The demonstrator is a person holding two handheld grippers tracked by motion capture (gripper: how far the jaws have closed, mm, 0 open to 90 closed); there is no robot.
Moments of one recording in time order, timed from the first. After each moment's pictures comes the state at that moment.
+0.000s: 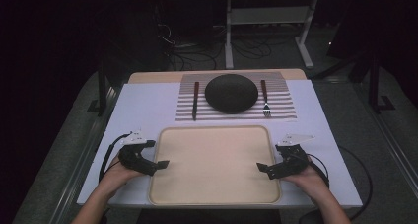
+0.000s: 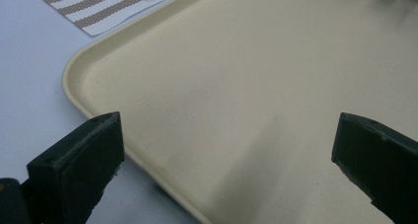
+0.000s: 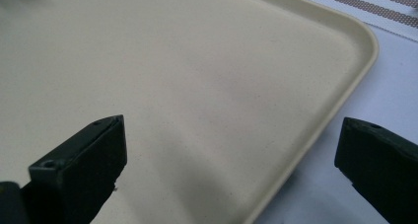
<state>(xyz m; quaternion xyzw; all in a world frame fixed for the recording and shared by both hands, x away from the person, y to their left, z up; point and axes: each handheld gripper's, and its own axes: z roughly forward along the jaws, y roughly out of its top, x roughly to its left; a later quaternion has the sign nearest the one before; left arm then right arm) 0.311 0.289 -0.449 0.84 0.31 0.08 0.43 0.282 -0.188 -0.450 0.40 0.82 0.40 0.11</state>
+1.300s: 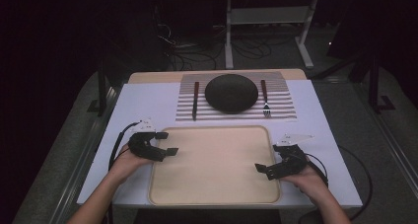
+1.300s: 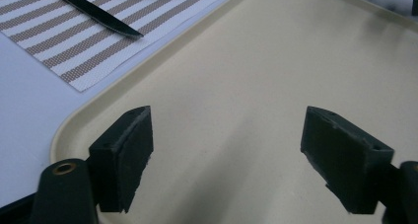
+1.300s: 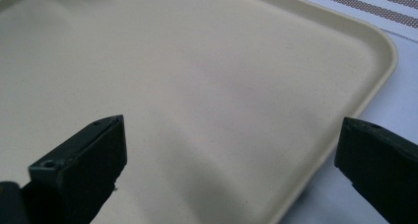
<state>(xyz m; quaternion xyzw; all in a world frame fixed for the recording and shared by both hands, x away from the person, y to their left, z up) 0.342 0.266 -0.436 0.85 0.28 0.07 0.45 0.282 -0.185 -0.448 0.39 0.82 0.41 0.09</state>
